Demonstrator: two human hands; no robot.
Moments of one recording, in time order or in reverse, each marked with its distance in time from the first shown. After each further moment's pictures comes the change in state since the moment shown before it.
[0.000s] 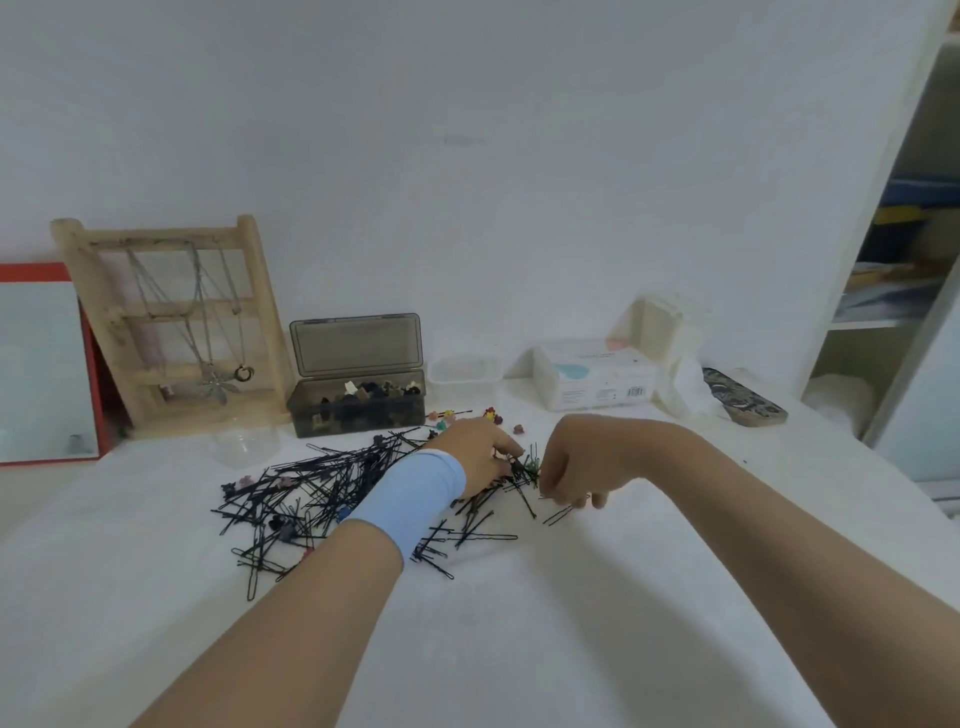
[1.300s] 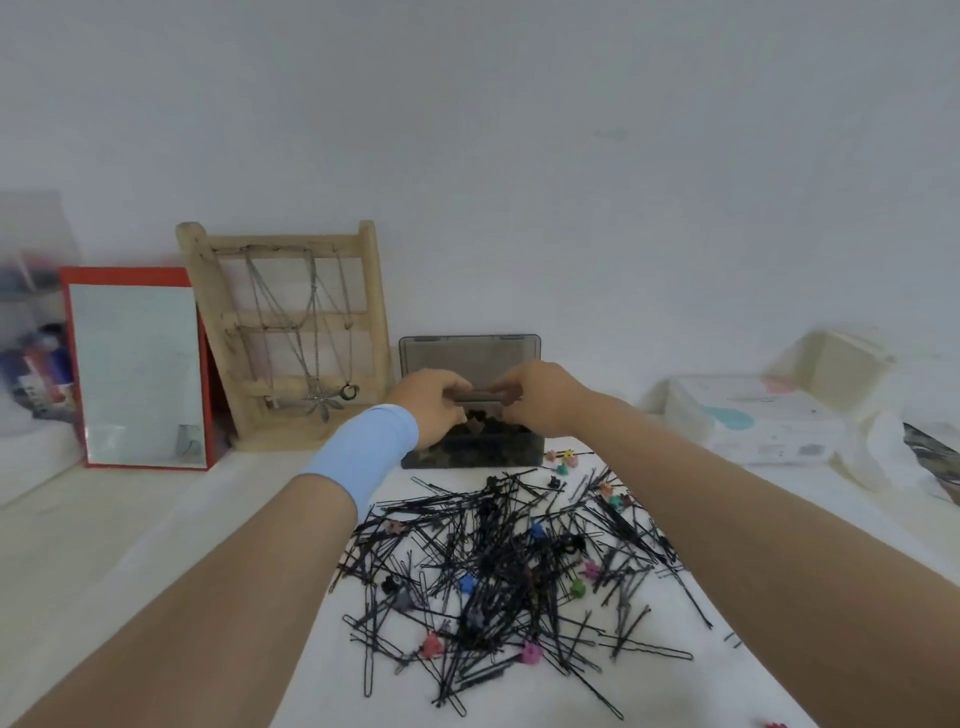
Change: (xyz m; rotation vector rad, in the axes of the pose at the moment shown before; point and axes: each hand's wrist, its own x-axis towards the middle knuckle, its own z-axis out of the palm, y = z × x) left_hand 0.013 -0.164 -0.109 -0.144 0.287 -0.277; right_hand 0.207 -0.123 -0.036 -0.002 0.412 -0.293
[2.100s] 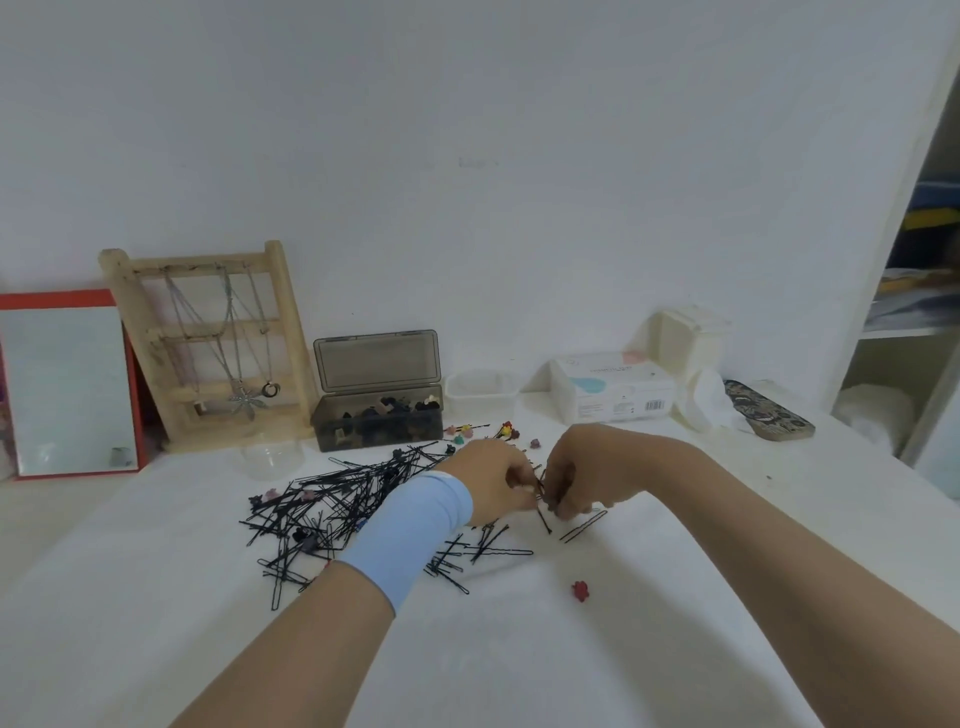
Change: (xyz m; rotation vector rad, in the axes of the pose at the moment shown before) left_hand -0.114 0.140 0.102 0.099 -0.311 0.273; right_hand -0.219 0.068 -0.048 -0.005 -0.357 0.184
